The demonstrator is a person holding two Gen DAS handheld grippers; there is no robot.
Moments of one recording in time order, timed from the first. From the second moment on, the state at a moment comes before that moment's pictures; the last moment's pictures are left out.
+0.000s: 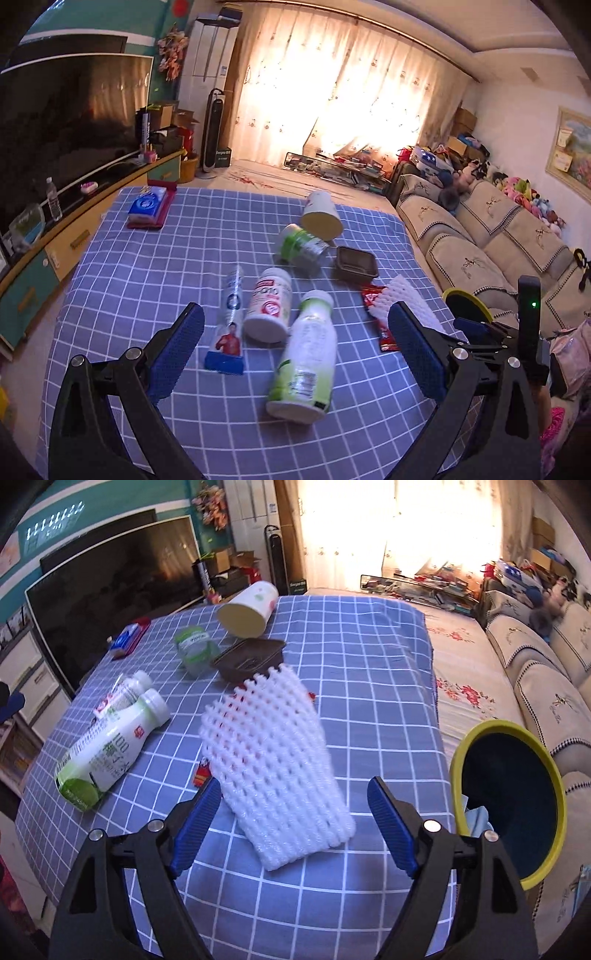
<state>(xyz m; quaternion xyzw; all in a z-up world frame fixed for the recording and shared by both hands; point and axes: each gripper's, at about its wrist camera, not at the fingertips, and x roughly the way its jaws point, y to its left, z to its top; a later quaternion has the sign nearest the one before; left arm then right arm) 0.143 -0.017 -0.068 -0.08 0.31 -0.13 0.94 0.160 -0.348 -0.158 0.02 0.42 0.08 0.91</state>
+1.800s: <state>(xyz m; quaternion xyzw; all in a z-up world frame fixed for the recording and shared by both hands) 0.201 -0.182 -0.112 0.01 0.39 -0.20 0.90 0.160 -0.569 -0.213 0.14 0.41 -0.18 0.88</state>
